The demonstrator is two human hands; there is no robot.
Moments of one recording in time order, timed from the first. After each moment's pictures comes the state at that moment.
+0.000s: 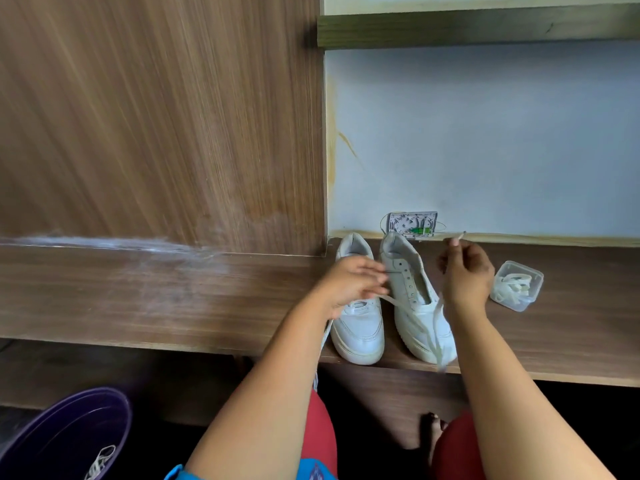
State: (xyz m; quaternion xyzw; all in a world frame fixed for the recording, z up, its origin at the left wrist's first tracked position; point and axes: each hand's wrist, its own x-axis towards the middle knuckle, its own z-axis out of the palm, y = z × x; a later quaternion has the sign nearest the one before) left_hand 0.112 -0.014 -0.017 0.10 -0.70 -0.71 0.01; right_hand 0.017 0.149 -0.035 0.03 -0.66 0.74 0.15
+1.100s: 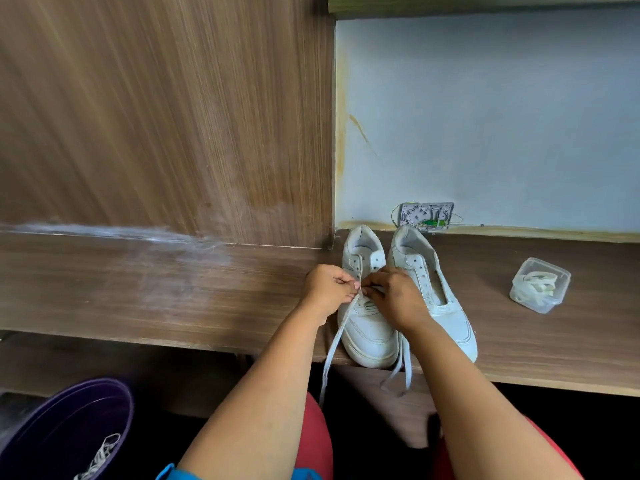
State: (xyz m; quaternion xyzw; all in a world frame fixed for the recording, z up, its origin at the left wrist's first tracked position) left_hand 0.095 -0.056 -0.080 0.23 -0.75 -0.60 0.13; right_hand 0.024 0.078 -0.091 0.37 -0.85 0.36 0.03
